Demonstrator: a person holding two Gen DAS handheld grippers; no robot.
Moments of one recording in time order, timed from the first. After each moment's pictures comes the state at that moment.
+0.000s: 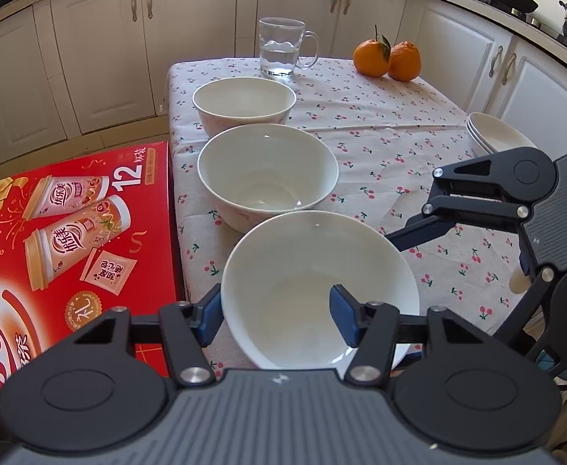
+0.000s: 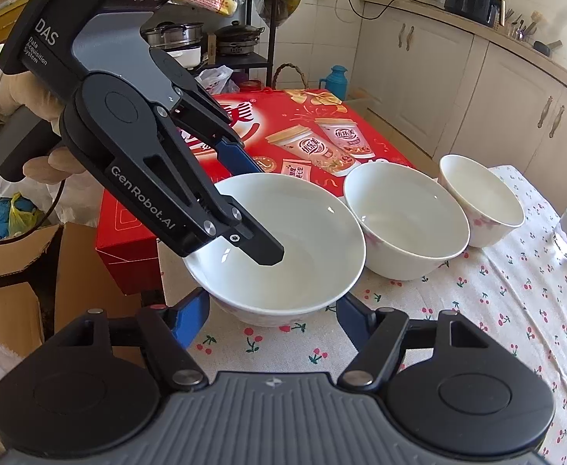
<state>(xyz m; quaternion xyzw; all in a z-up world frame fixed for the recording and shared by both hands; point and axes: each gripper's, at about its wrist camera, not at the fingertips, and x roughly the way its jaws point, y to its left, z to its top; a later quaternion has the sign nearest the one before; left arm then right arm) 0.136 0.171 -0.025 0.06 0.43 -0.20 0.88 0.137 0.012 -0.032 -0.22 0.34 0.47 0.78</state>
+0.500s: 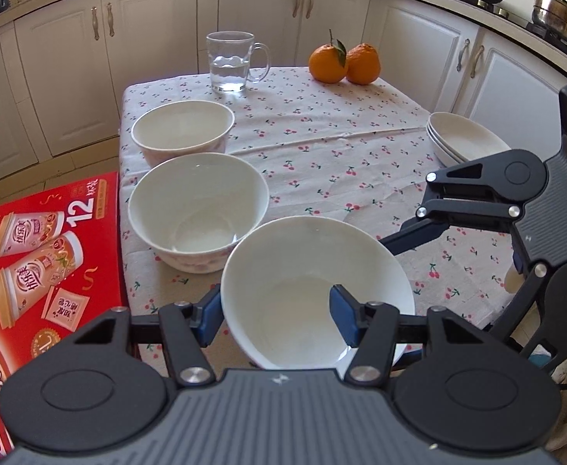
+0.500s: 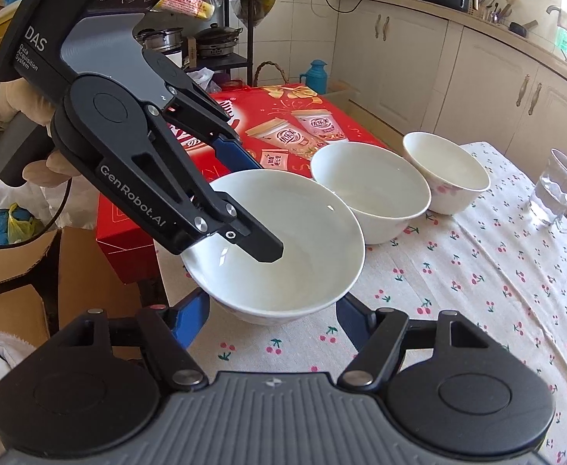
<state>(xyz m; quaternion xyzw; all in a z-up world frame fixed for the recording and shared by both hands) 0.140 0.126 -0.012 0.07 0.42 -0.25 0.87 0.131 -0.027 -0.023 -0.20 0.35 0.44 0.80</state>
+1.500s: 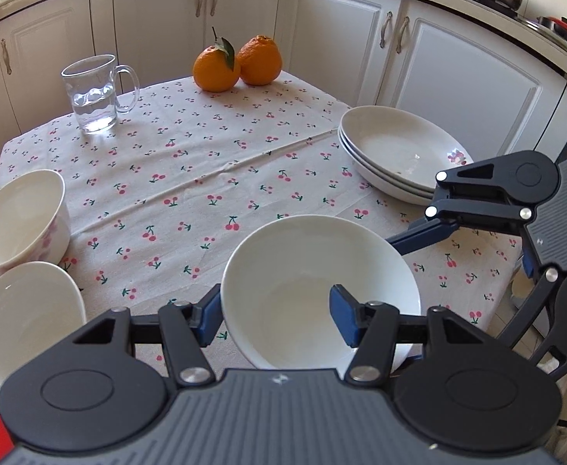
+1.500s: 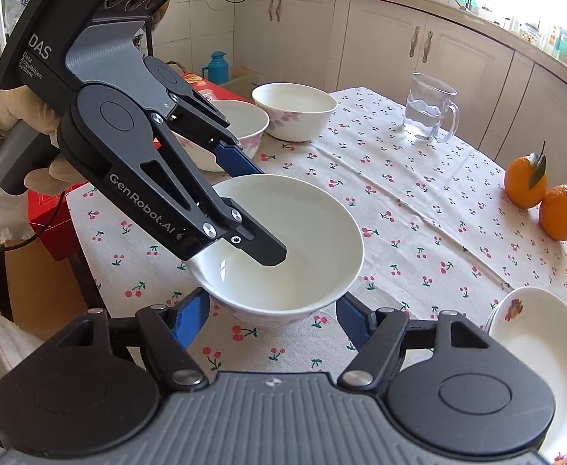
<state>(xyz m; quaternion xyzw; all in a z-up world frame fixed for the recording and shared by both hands) 0.183 0.010 -0.023 0.11 0.41 -0.35 0.83 0.131 -0.135 -0.024 -0.16 0.38 0.32 0.85</state>
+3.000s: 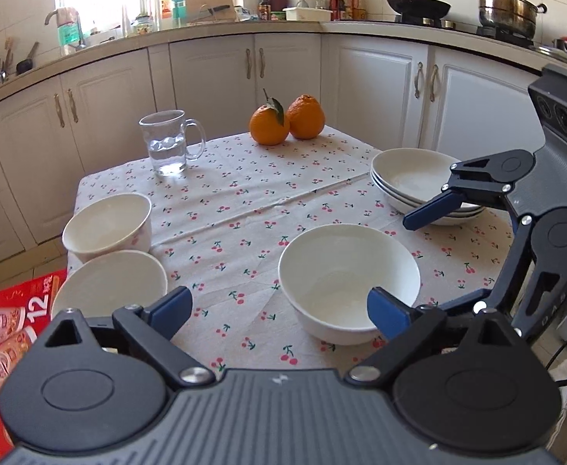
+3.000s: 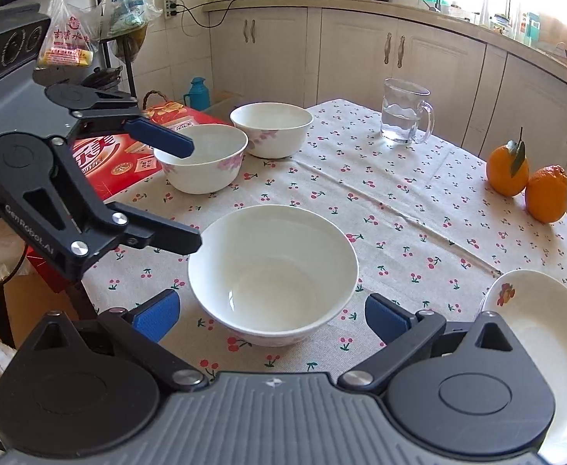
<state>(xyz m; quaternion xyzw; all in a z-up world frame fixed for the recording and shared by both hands) 0.120 0.056 -0.007 0.10 0.31 -0.28 0.90 0.128 -0.144 -0.019 -0.11 0.36 0.30 0.88</state>
